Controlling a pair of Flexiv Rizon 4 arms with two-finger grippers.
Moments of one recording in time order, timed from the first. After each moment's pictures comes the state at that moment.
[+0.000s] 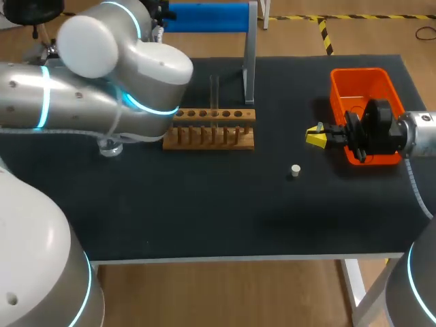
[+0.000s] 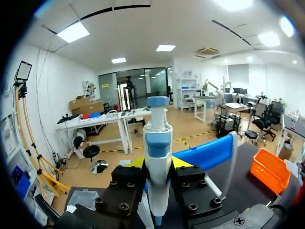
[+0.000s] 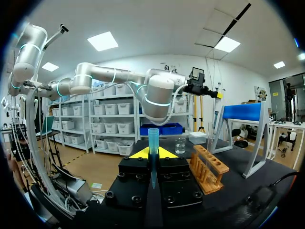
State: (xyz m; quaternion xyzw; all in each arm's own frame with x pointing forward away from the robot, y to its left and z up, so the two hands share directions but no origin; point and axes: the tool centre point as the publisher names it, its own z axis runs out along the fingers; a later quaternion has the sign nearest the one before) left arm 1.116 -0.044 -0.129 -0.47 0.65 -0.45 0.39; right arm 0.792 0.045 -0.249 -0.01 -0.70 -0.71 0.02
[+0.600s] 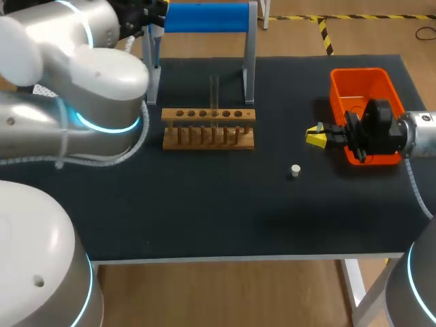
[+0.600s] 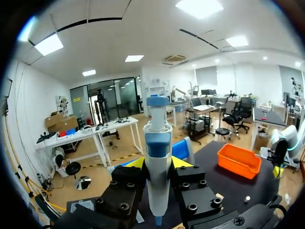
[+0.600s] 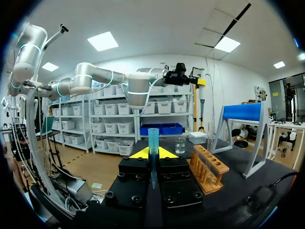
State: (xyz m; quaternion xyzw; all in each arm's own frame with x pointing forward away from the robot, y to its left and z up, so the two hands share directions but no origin) left arm 1.020 -0.061 -0.073 -0.36 0.71 -0.51 0.34; right arm 0.792 0.044 -0.249 -0.01 -0.70 -0.71 0.02
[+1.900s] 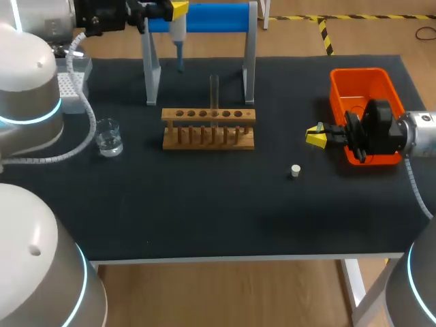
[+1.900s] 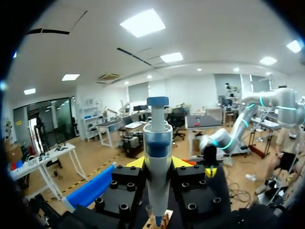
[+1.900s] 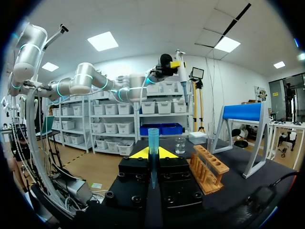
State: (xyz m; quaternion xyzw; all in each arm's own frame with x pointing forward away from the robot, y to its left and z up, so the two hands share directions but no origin) left arm 0.901 -0.121 -0.010 -0.10 0.75 -0.63 0.15; right arm 0.792 0.045 -0.249 -0.01 -0.70 -0.71 0.02
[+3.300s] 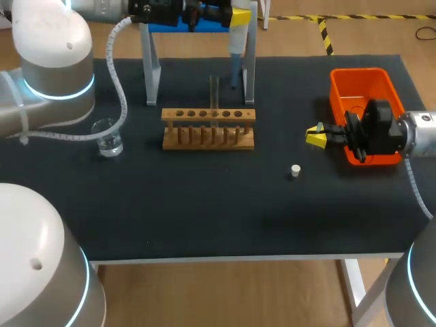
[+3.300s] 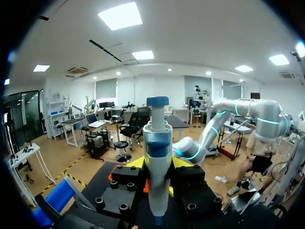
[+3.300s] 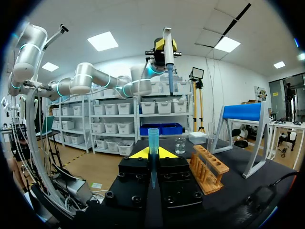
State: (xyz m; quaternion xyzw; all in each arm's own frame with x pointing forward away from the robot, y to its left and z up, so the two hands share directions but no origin) left arm 0.843 -0.231 0.005 -0.02 0.77 -0.64 0.02; right arm 0.792 0.045 -0.249 -0.01 -0.70 -0.71 0.02
